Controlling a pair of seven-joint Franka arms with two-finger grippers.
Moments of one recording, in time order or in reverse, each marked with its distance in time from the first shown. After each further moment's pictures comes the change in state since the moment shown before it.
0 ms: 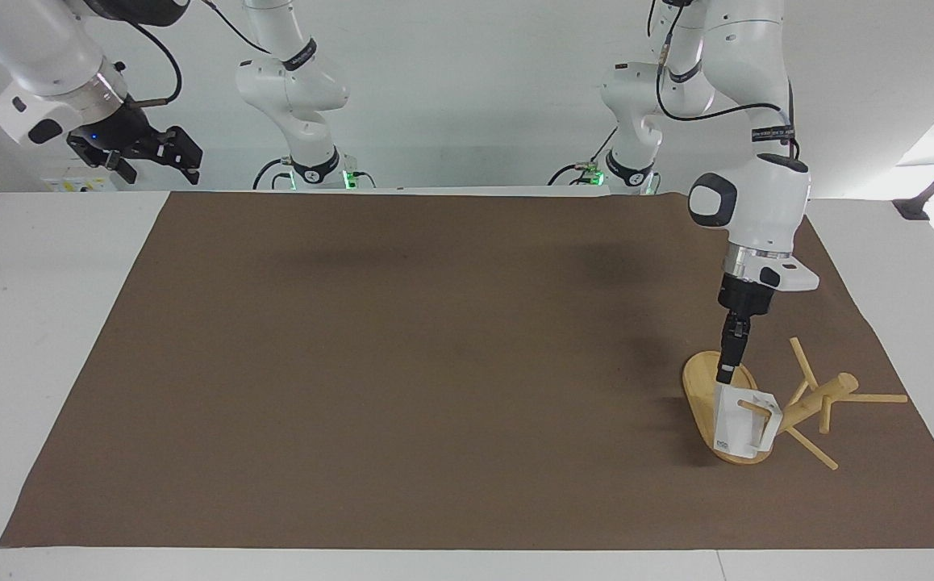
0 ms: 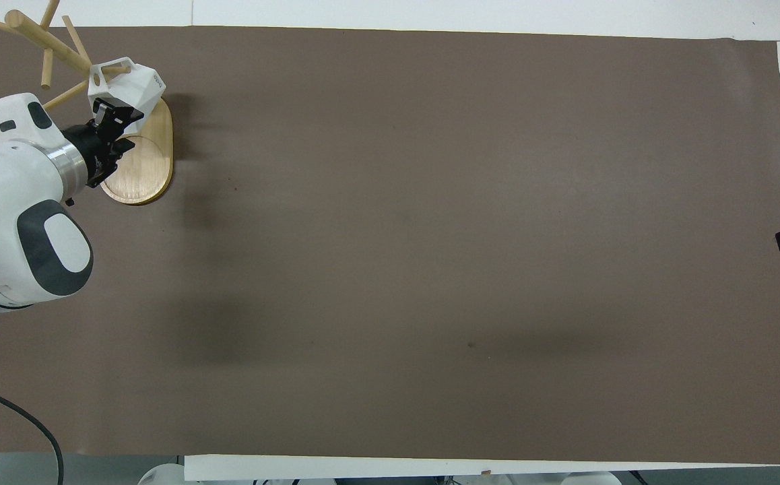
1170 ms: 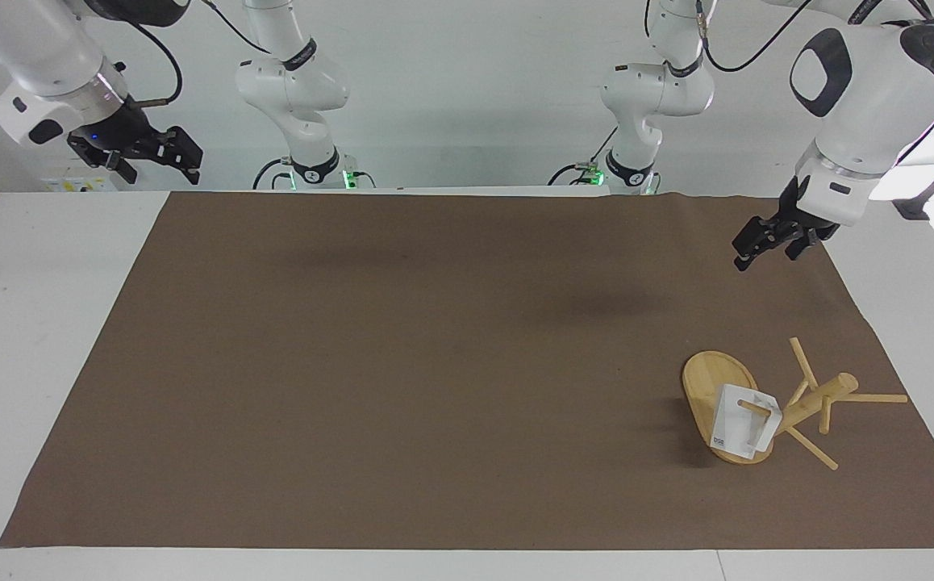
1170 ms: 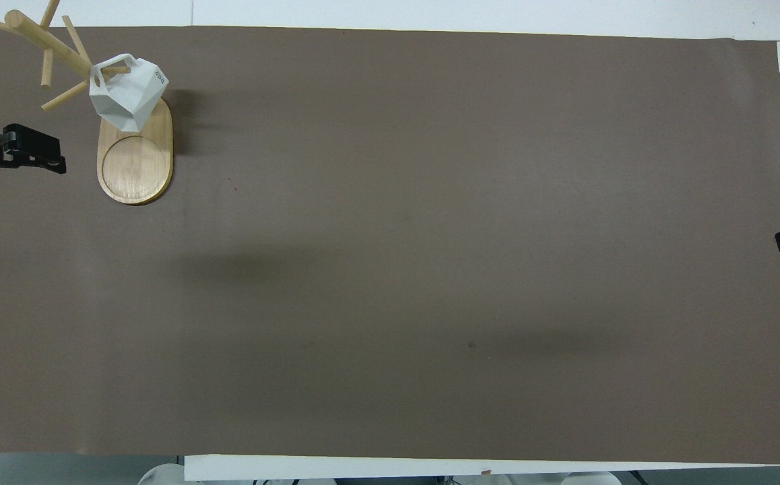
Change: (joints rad) left arm 0.069 -0.058 -0.006 0.531 0.342 -1.112 0.676; right arm 0.000 0.000 -0.001 -0.001 0.000 0.000 0.000
